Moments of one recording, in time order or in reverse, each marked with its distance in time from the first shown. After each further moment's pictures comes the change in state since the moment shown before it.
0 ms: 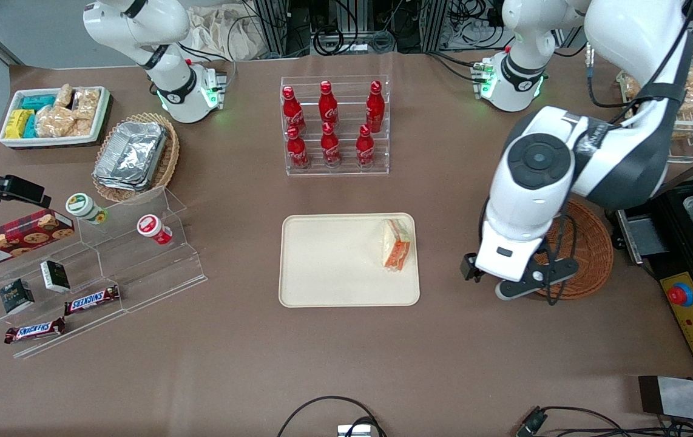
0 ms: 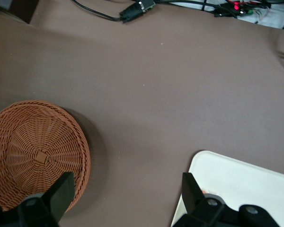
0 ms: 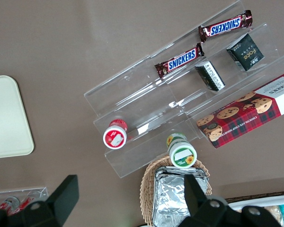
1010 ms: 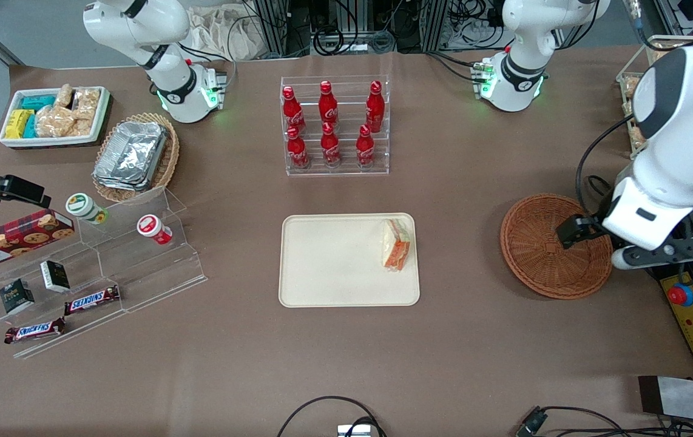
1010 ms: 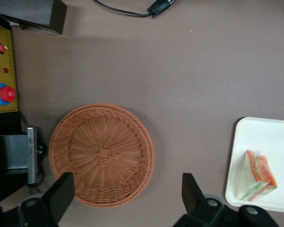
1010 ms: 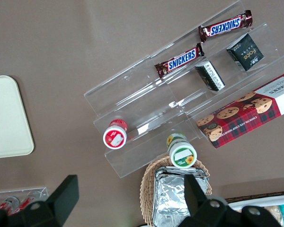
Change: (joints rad) arm 0.015 -0.316 0.364 -0.165 -0.360 -0.036 0.578
